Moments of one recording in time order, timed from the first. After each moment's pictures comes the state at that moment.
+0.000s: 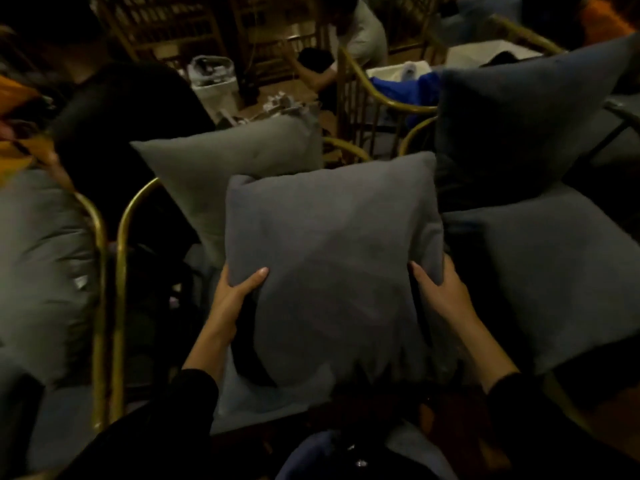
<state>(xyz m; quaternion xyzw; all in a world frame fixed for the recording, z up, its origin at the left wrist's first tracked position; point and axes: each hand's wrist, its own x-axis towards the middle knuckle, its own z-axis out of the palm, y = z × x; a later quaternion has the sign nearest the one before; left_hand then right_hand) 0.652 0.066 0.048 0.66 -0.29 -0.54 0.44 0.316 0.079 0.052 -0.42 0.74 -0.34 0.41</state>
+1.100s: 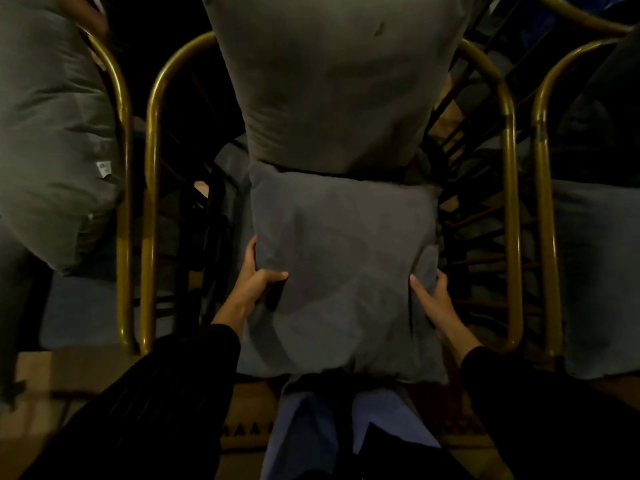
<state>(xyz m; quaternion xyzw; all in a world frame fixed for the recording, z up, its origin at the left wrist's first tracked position) 0.767 0.109 -0.100 0.69 -0.19 -0.61 0.35 0.443 0.094 -0.099 -0.30 0.76 -0.21 0.54</state>
